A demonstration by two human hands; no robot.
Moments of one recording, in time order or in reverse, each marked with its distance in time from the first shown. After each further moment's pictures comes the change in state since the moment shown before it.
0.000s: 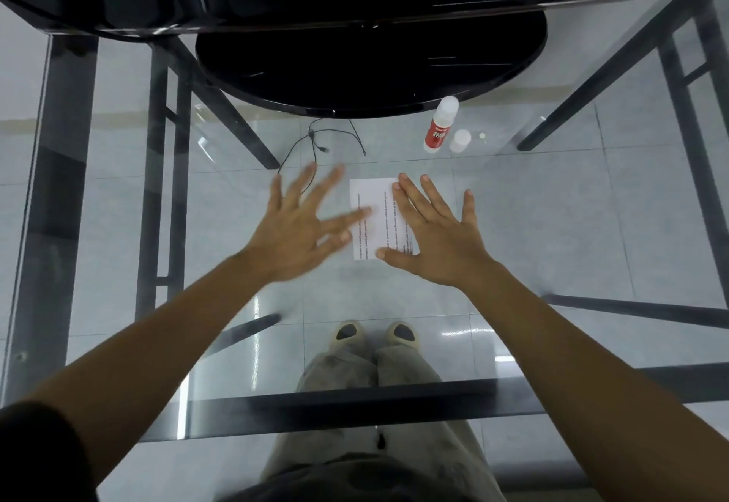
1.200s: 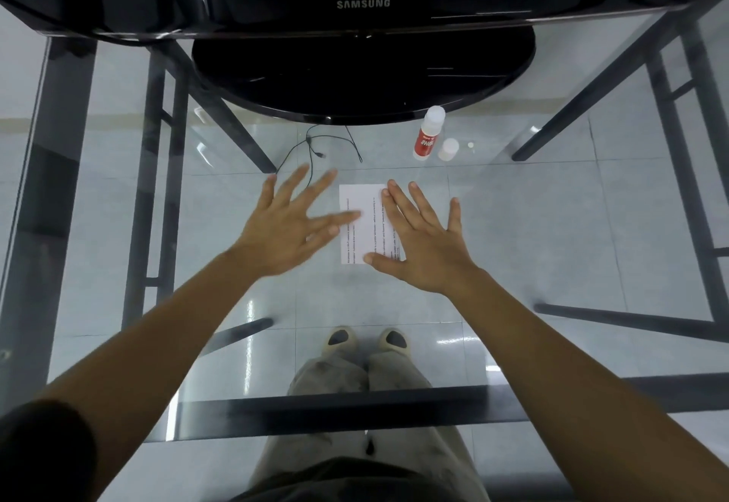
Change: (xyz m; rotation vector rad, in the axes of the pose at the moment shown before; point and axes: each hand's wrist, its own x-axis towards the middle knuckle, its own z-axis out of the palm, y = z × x) left_hand 0.007 -0.004 -0.002 0.023 0.000 -0.027; right_hand 0.000 0.000 0.004 0.032 0.008 -0.022
